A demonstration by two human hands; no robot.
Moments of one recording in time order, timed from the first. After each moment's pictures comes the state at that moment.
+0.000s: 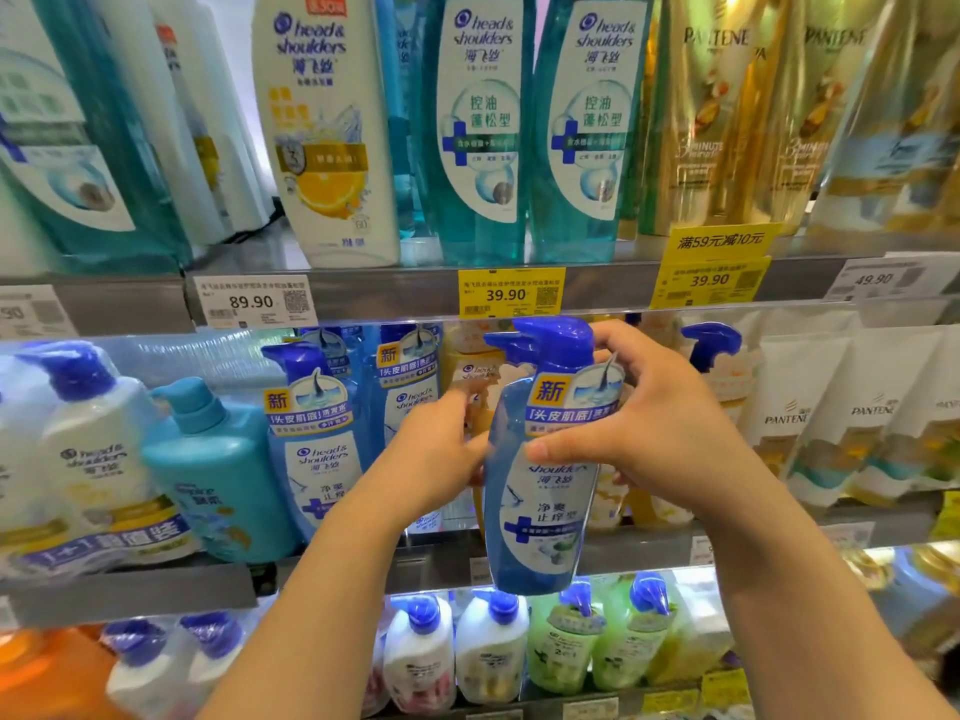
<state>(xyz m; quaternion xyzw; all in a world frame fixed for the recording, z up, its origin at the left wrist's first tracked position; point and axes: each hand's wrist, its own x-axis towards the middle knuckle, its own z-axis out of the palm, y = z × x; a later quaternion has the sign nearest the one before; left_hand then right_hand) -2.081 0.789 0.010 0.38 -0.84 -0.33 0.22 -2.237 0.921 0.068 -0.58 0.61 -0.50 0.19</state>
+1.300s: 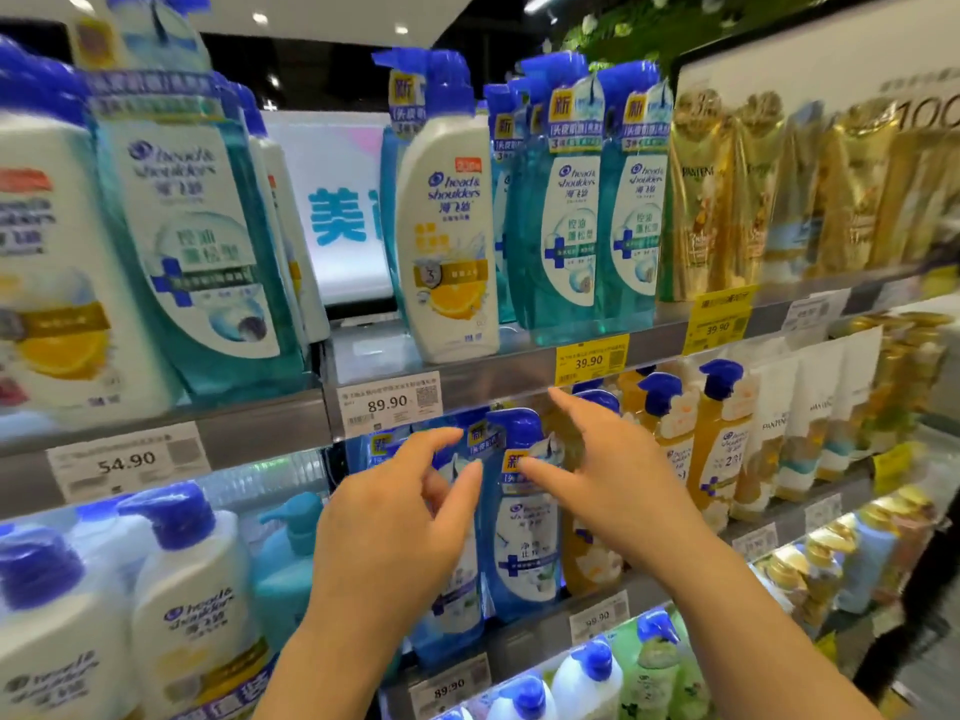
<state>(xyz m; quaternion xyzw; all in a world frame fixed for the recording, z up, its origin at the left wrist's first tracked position) -1.938 0.759 0.055 0.23 -0.84 -0.13 0.47 -2.115 0.861 0.057 -0.49 0.79 -0.35 -0.09</state>
